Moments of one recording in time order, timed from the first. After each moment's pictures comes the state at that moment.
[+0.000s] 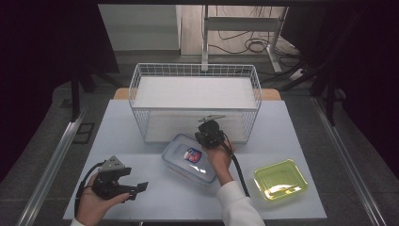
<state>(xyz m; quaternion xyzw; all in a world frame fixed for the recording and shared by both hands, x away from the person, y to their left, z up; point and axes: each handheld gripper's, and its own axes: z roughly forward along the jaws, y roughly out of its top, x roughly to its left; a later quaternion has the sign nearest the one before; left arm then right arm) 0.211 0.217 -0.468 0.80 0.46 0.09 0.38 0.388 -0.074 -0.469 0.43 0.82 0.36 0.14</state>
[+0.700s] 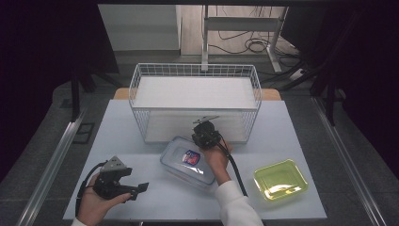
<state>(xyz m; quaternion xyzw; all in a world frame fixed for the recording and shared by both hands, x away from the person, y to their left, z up) 0.213 0.215 -0.472 0.80 0.46 0.09 0.38 0.387 -0.063 -0.472 0.41 0.84 0.34 0.14</state>
